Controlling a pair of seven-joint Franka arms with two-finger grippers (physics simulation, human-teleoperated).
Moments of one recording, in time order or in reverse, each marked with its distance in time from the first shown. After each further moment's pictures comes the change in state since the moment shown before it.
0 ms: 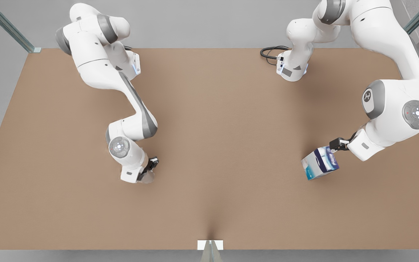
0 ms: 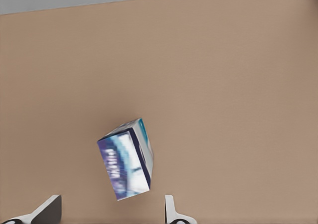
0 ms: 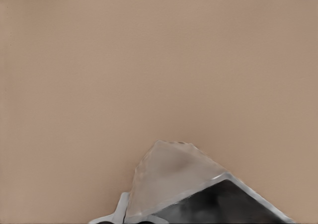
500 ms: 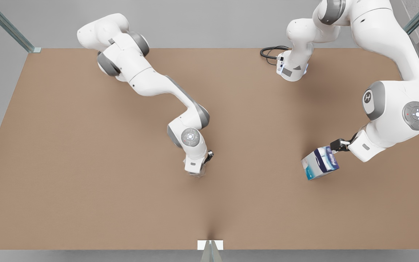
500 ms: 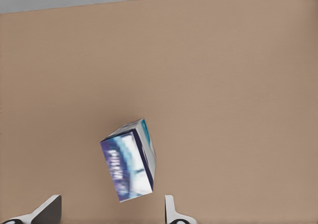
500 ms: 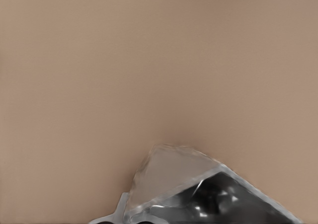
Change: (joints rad) left arm 0.005 0.005 0.003 -0.002 0.006 0.007 -0.008; right arm 0.334 0.328 -0.004 0.411 -0.028 -0.003 0.289
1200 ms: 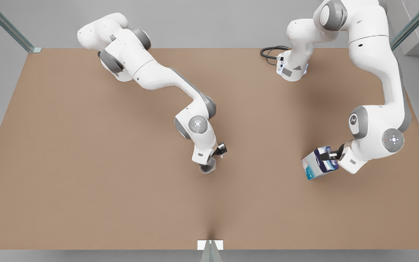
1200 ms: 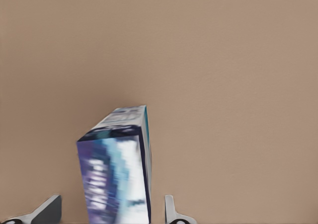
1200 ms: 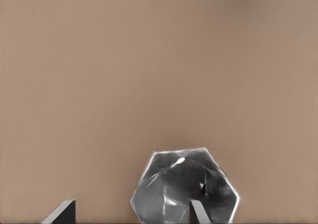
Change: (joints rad) left arm 0.037 0.047 0.018 -0.295 -0.079 0.253 -0.180; right arm 0.015 -0.108 0.024 -0.074 -0.018 0.069 0.185
